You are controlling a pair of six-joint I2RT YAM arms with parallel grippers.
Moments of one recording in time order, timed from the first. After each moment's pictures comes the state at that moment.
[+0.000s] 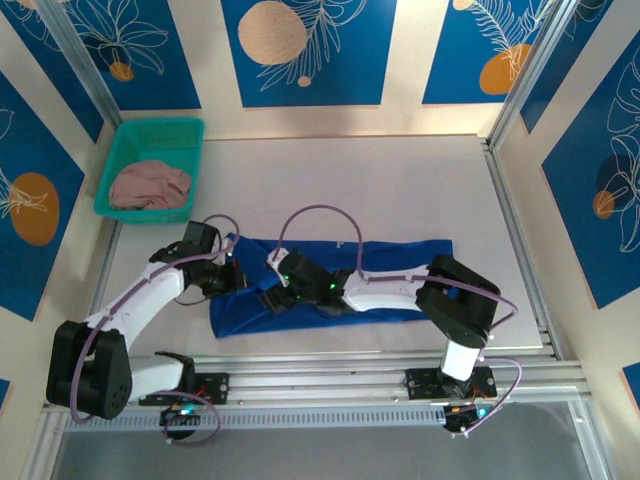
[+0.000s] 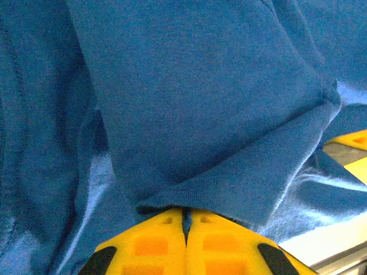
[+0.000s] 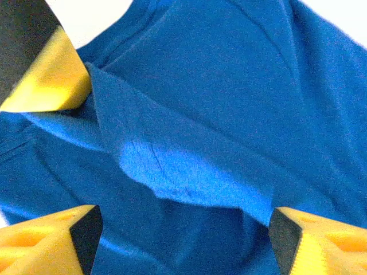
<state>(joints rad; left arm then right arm) -0.25 1.22 0.71 -0.69 0.37 -0.46 1.09 1.77 0.97 0.05 0.11 0.26</state>
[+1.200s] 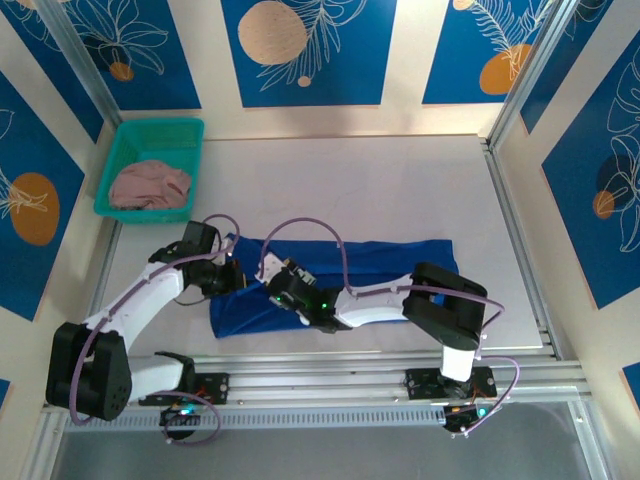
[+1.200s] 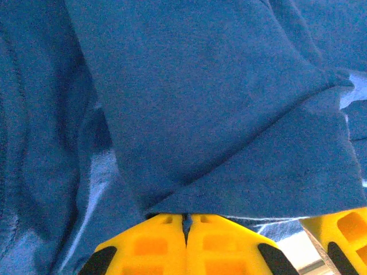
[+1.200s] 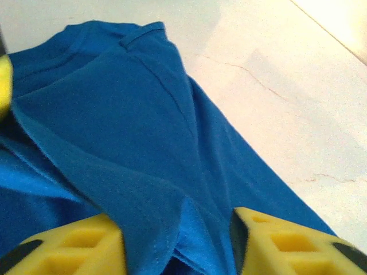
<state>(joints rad) -0.25 1.21 0.72 -0.70 0.36 -0.44 1.20 1.81 0.93 0.23 0.57 -0.04</state>
